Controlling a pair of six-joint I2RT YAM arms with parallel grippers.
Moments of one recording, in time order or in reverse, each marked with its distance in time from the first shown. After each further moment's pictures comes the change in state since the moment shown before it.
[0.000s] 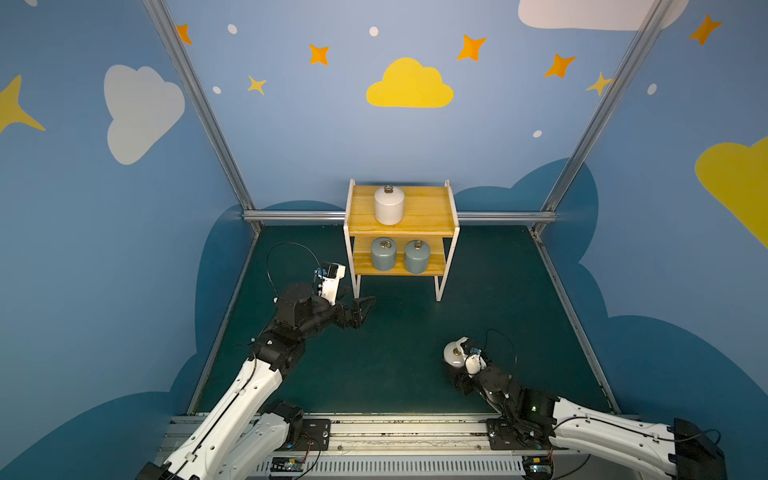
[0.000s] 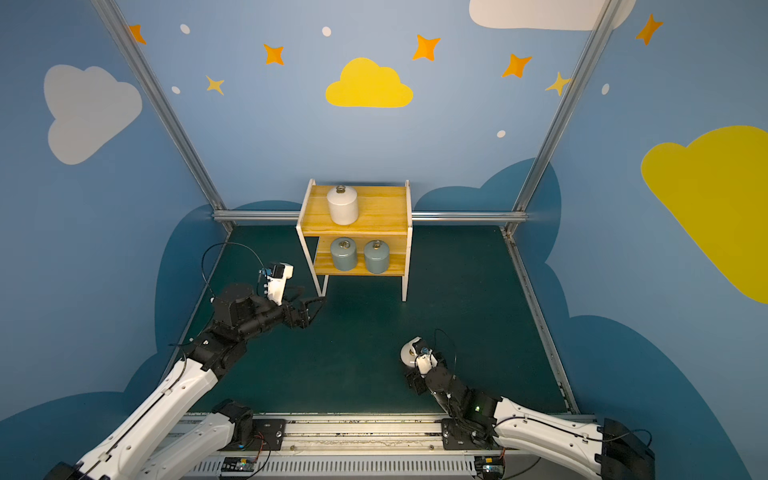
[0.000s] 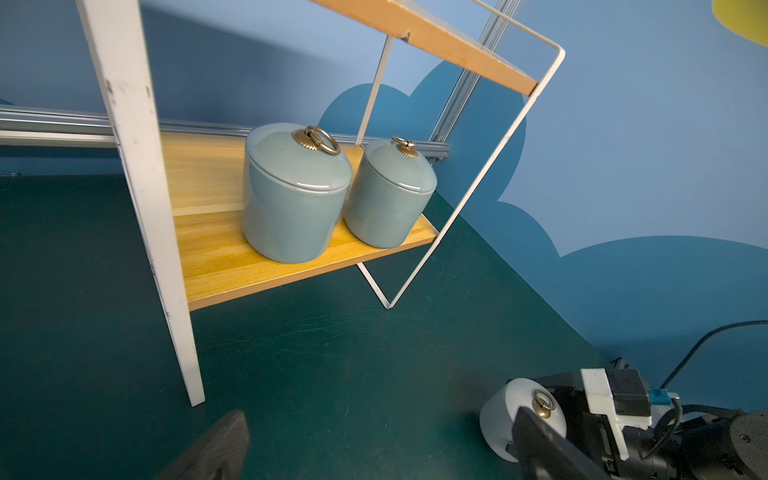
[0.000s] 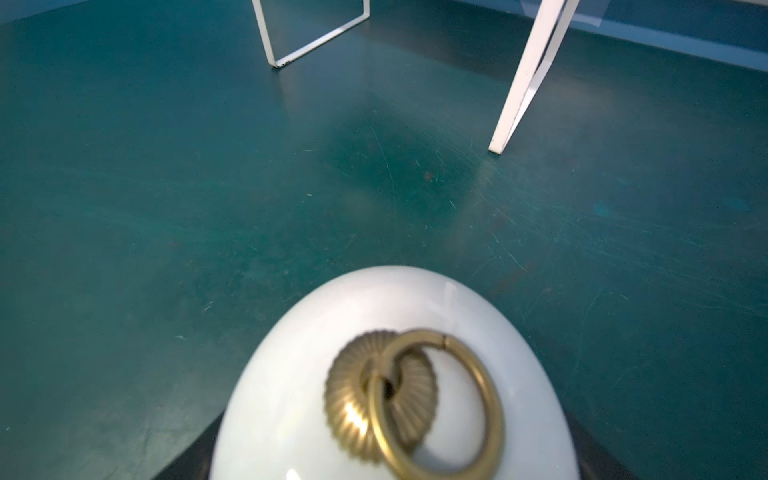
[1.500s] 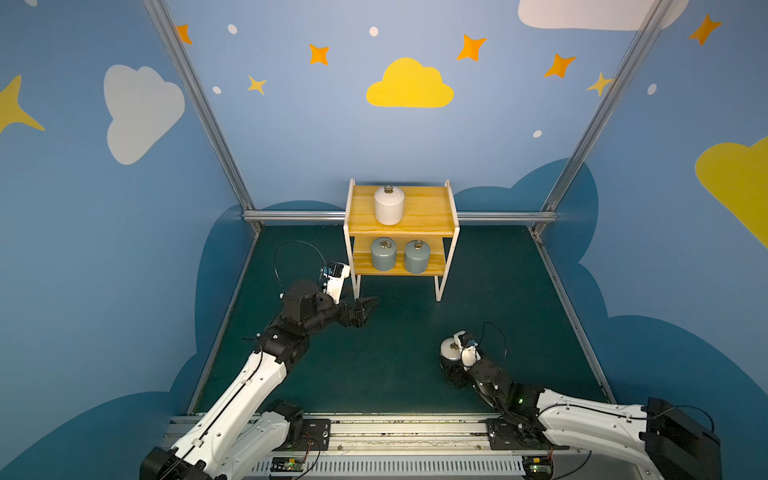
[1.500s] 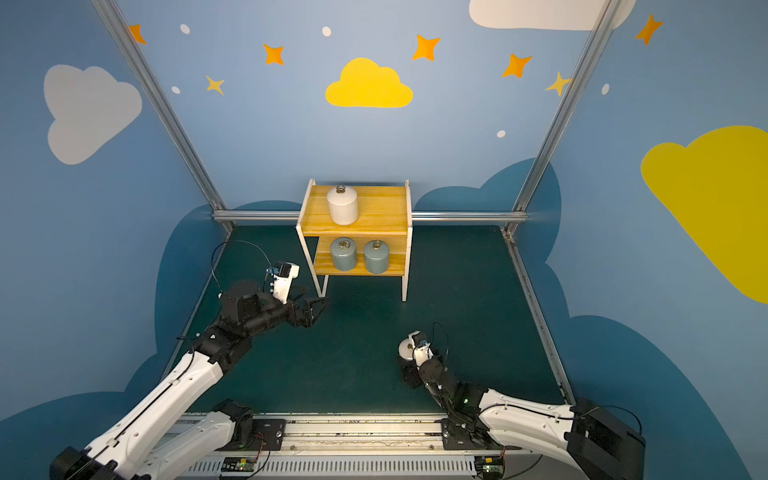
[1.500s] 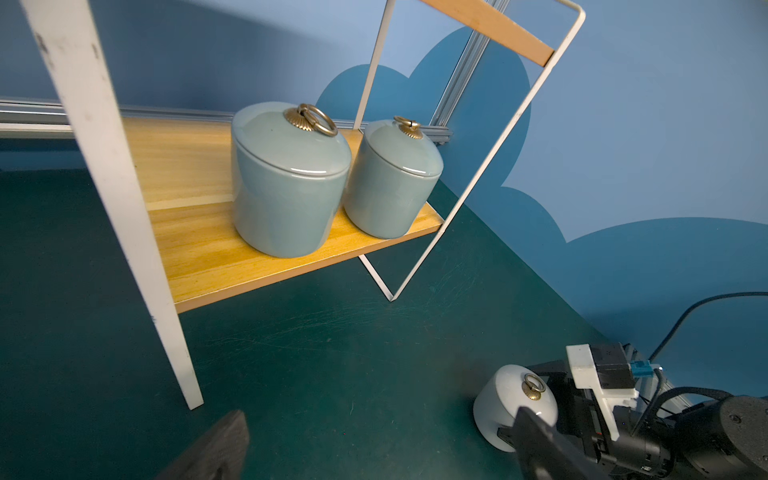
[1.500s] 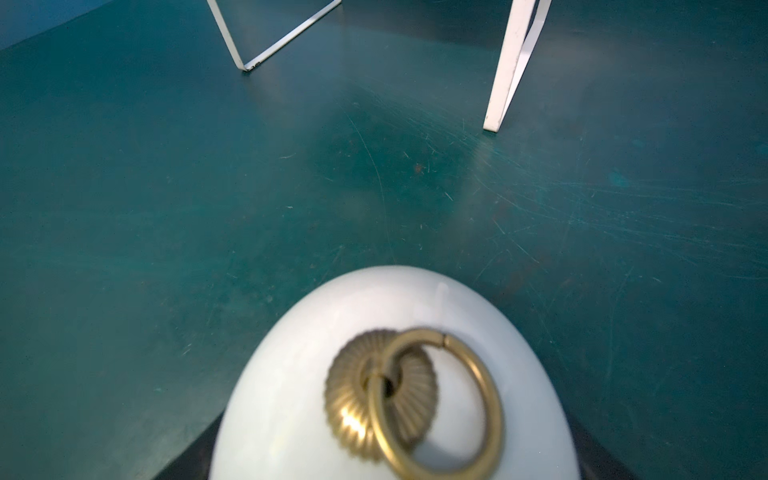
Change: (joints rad) left arm -0.006 0.055 0.000 0.023 0.012 0.036; right arm -0.051 0.256 0.014 0.224 -0.045 0.100
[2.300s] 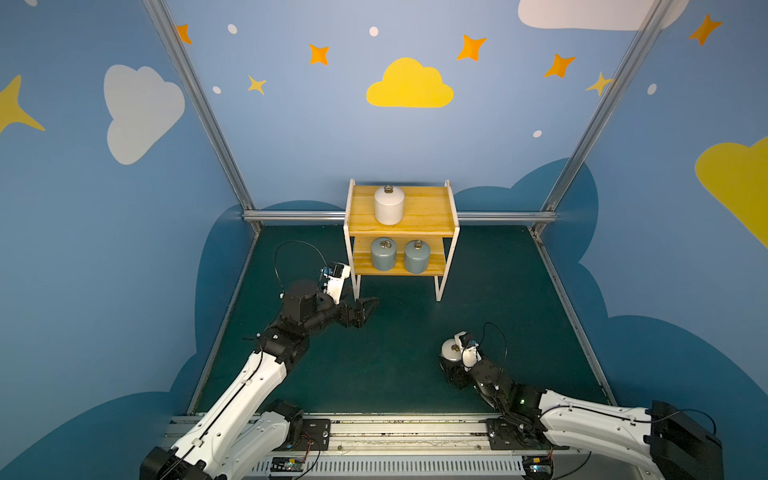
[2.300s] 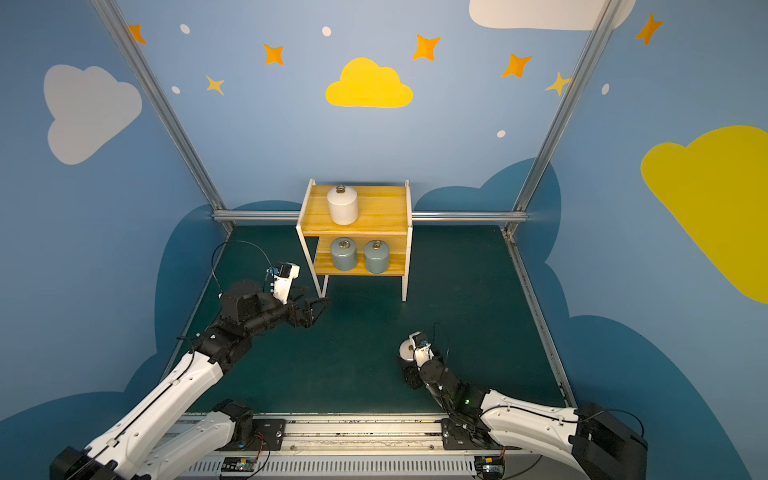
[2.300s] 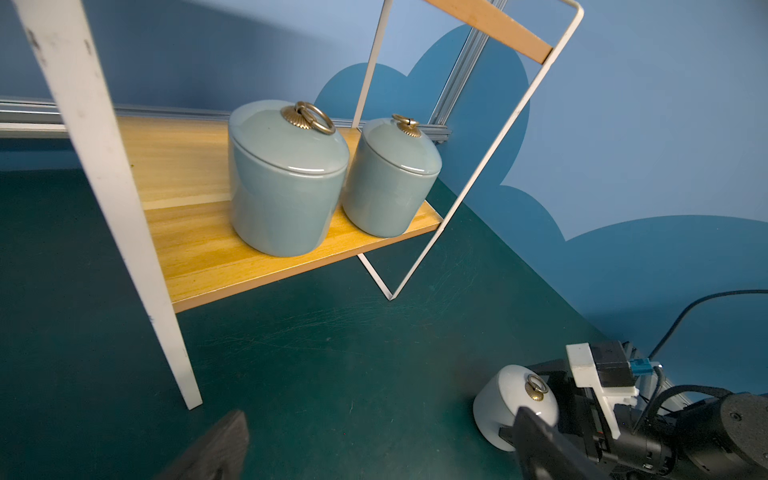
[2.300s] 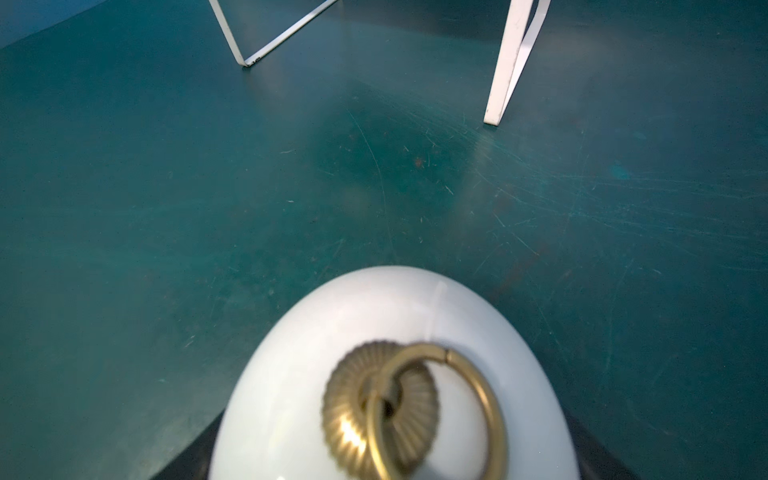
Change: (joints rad) left arm -0.001 0.000 -0.001 0.000 0.003 0.002; right arm 0.005 -0.045 0.000 -0.055 -0.005 0.015
